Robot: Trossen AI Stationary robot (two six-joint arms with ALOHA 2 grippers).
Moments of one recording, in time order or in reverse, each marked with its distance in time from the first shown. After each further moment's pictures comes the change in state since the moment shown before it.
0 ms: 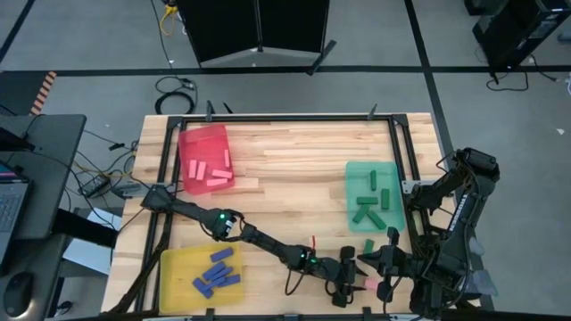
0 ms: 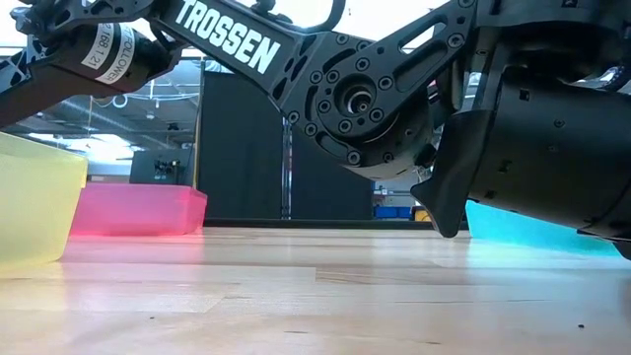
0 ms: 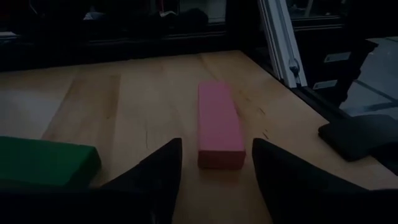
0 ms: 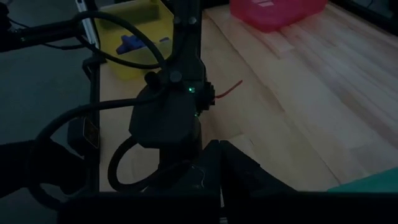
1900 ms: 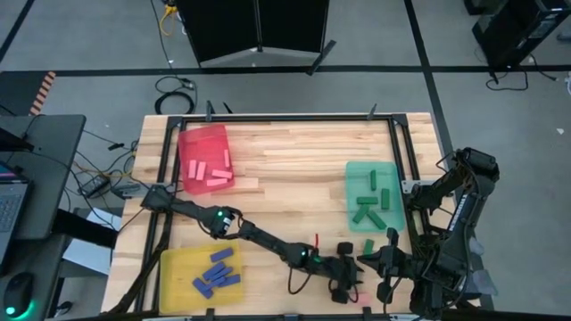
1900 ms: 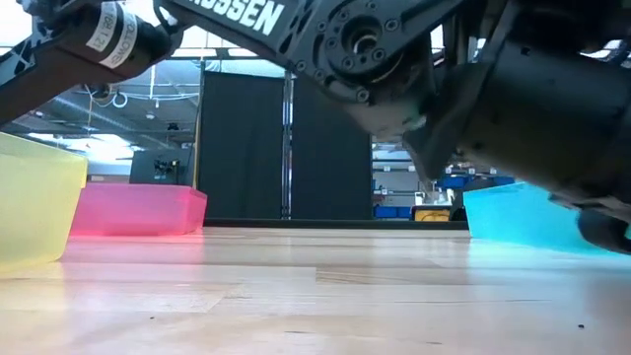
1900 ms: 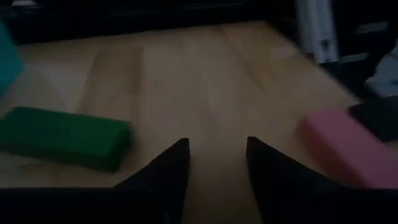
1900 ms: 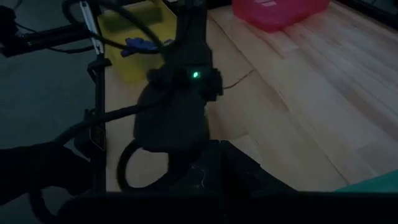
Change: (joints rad) left arm 0.014 -0.074 -0.008 -0.188 -0.067 -0.009; right arm 0.000 0.000 0.000 0.026 0.000 -0.001
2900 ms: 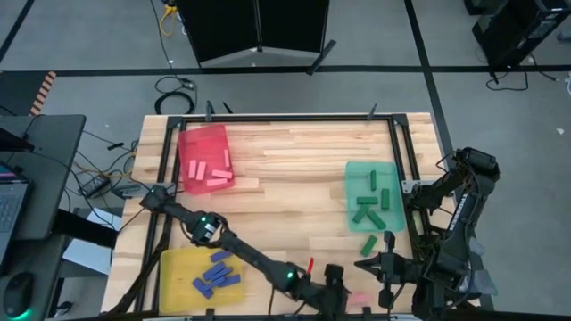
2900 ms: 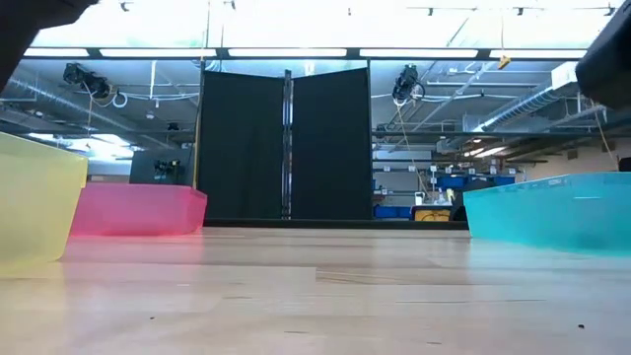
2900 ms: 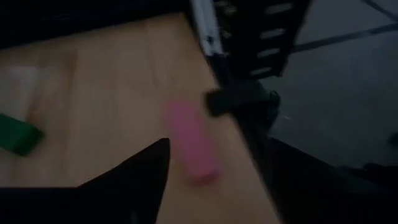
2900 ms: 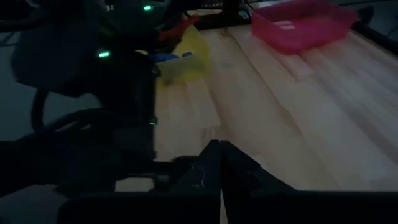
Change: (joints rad) left arm -0.153 -0.197 0.000 -0.389 -0.052 -0.052; right arm 0.000 -0.003 0.000 0.133 0.029 -0.215
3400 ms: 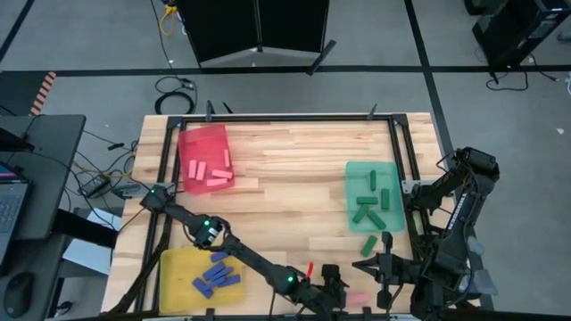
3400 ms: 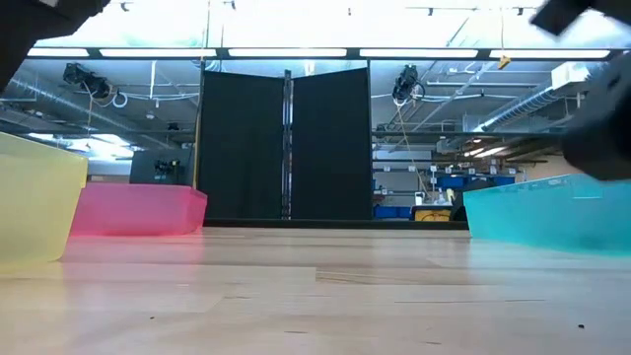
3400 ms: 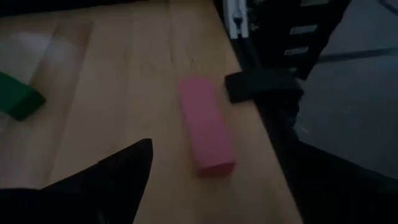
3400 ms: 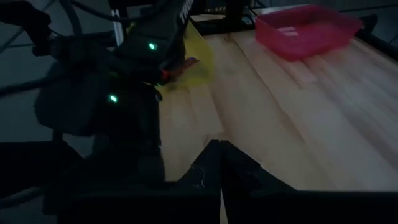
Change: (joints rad) left arm -0.015 0.066 0.001 0.057 -0.108 -0.101; right arm -0.019 -0.001 0.000 0.054 0.000 -0.068
